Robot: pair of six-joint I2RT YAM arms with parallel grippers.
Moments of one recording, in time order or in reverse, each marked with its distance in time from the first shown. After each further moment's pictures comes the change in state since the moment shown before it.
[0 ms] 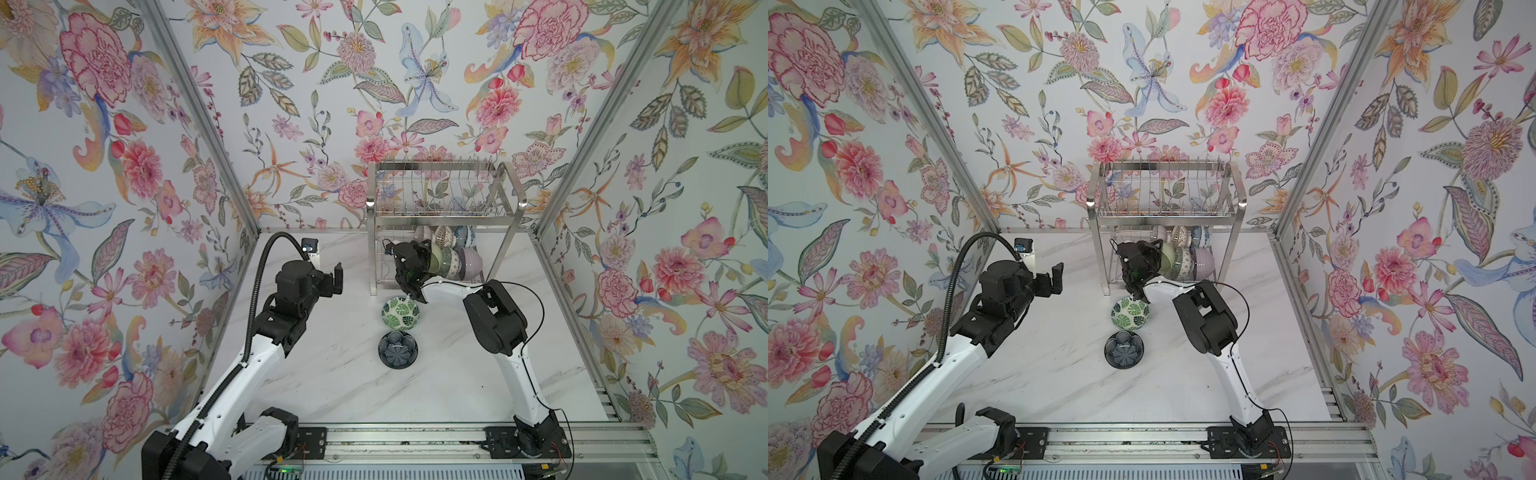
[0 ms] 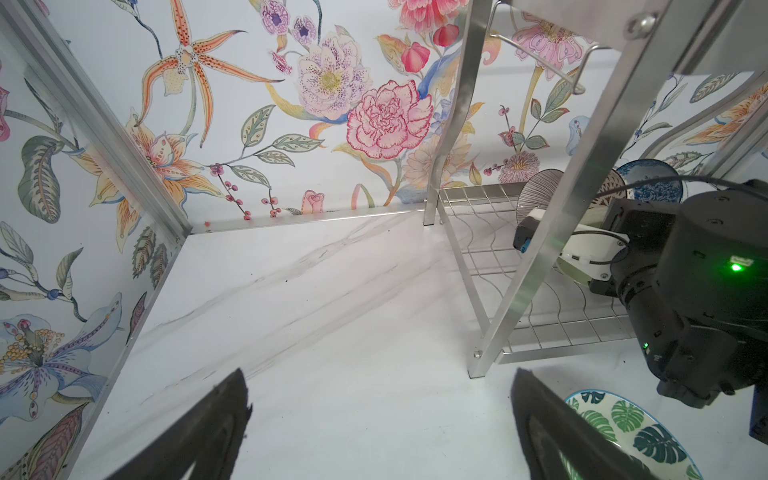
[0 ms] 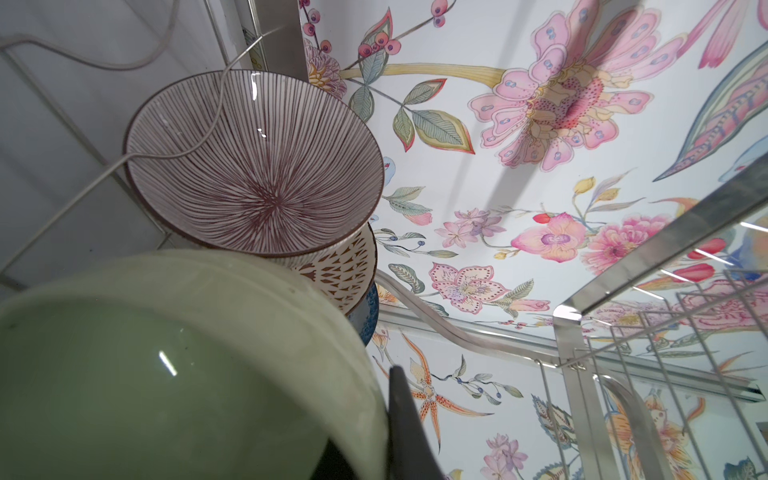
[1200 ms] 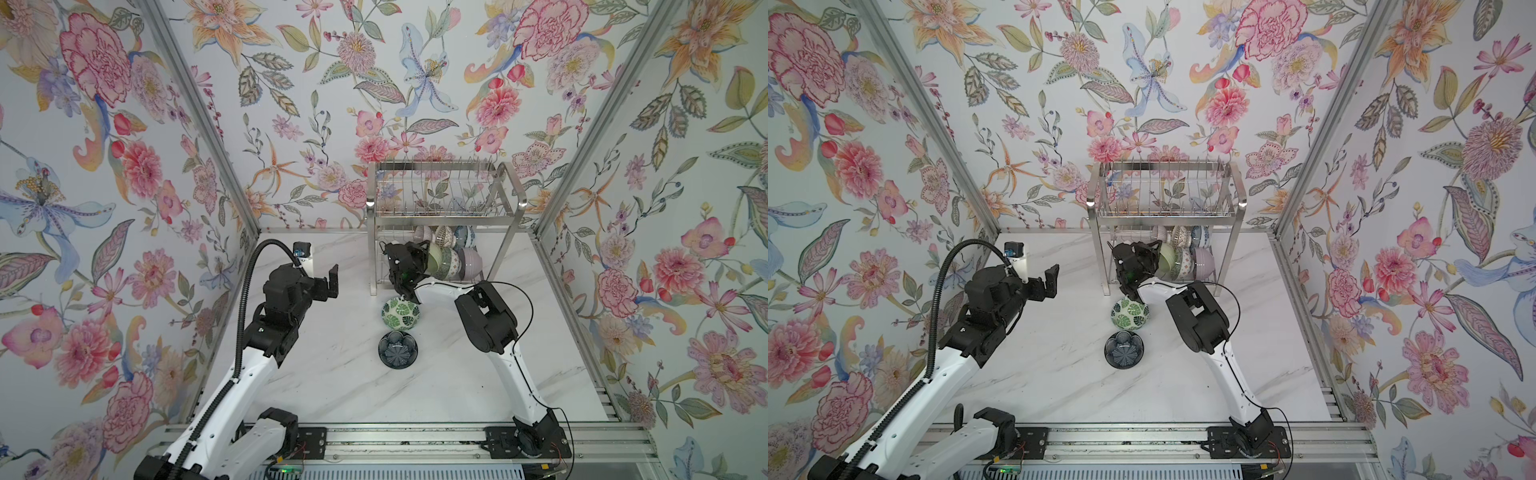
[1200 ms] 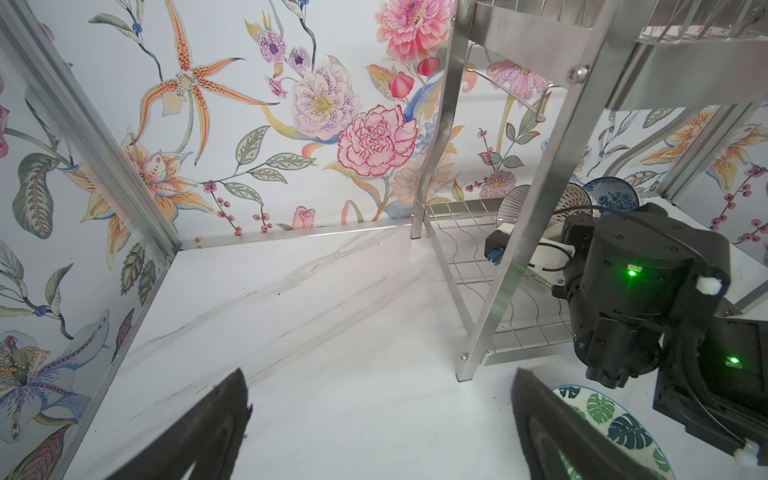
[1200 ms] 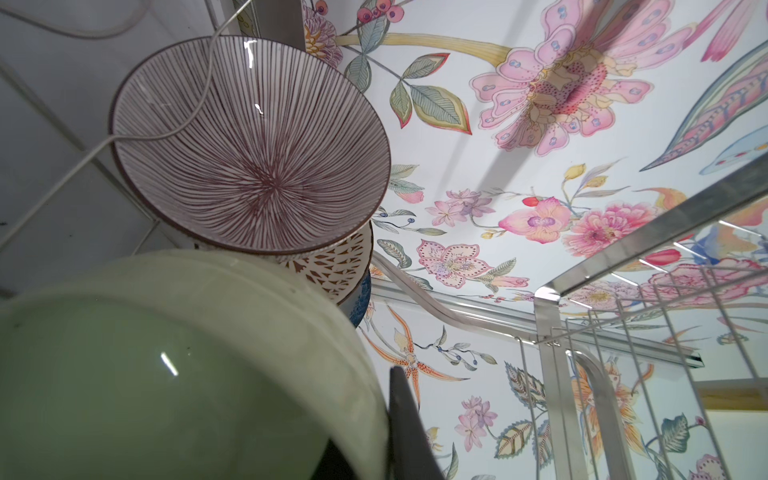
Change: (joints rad) left arm 0.040 -0.097 -0.053 0.020 0.097 0.010; right arm 0.028 0.085 0.095 0.016 0.132 -0.075
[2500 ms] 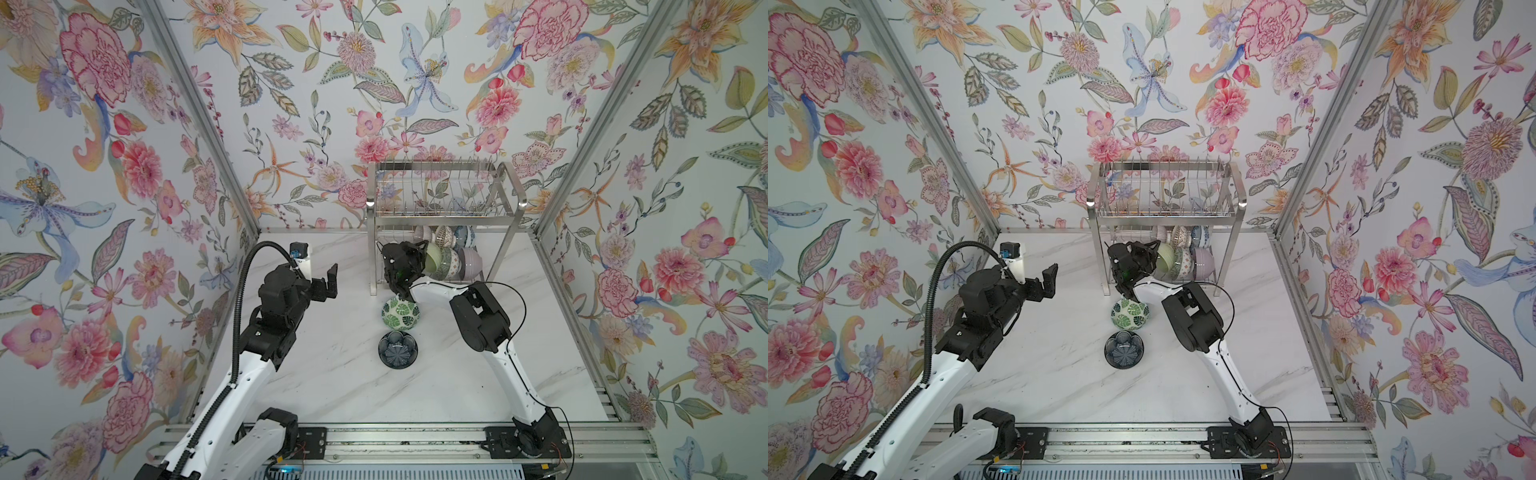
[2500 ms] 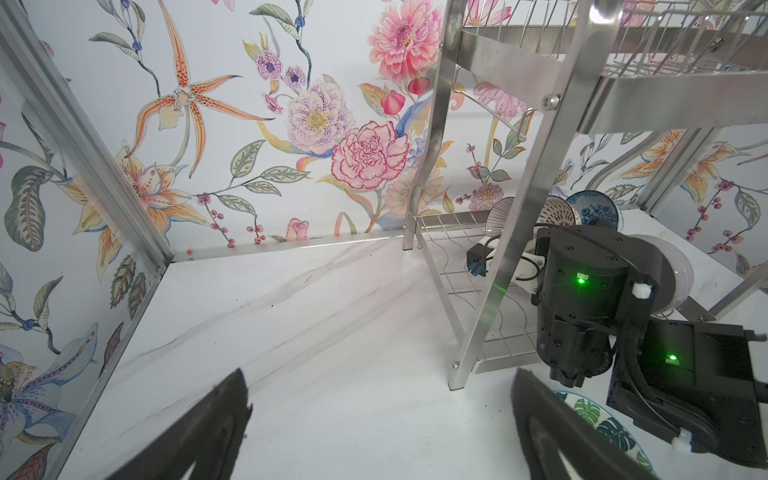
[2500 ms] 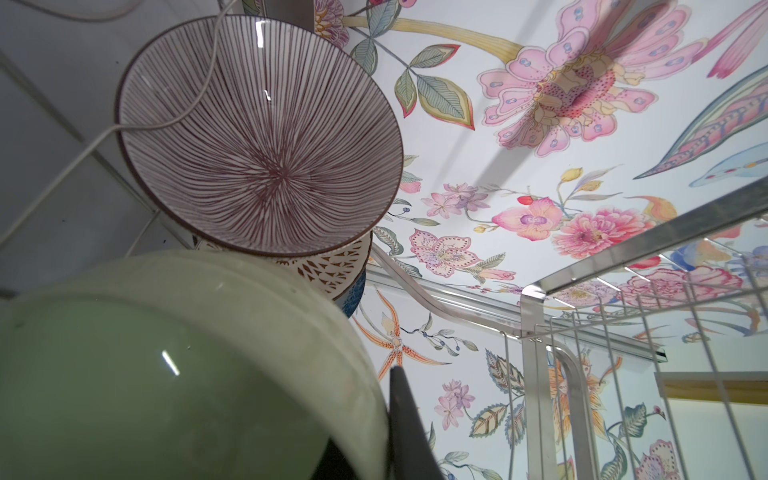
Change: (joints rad) left arm 0.019 -0.027 -0.011 0.025 0.039 -0.008; right arm 0.011 0.057 0.082 -0.011 0.066 -0.083
